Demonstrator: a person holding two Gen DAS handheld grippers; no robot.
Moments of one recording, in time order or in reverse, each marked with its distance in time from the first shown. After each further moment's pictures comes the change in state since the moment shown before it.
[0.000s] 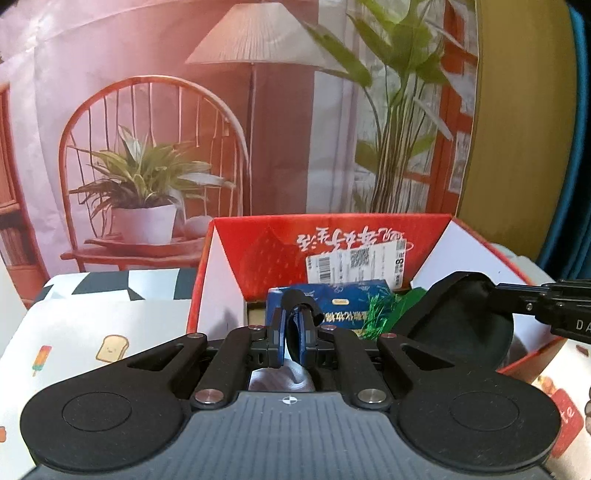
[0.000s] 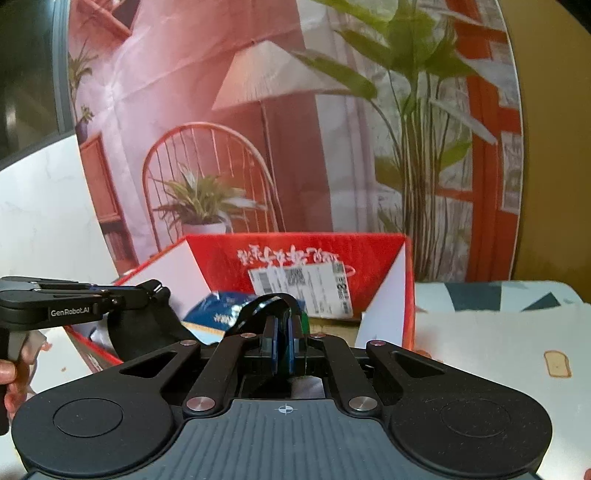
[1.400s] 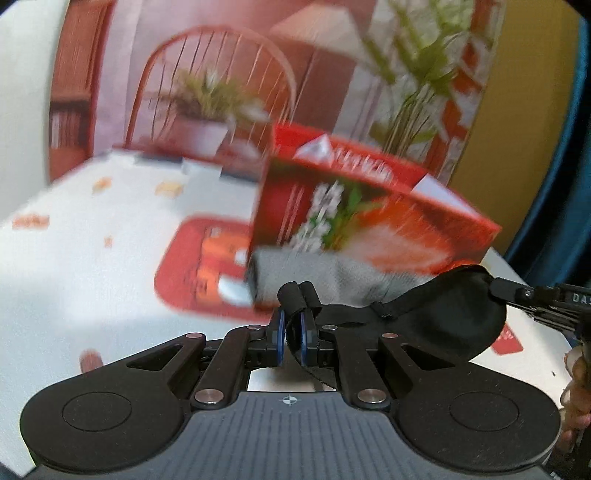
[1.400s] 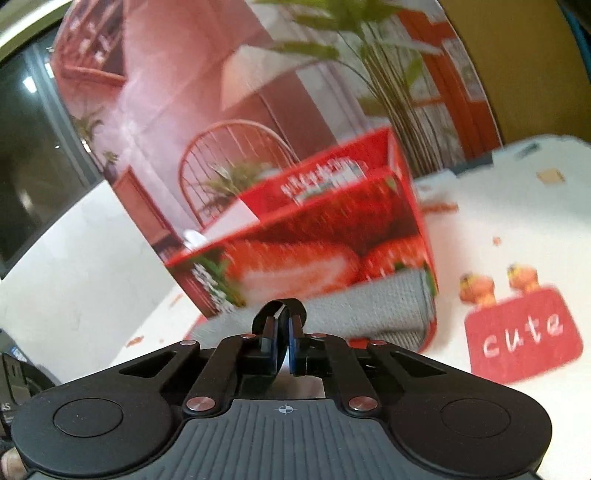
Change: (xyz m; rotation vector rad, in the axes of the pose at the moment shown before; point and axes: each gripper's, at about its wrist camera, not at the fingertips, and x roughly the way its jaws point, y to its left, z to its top) left arm -0.140 0.020 -0.150 -0.242 -0.015 -0.042; right arm -0.116 0.019 -0.116 0.306 -0.017 0.173
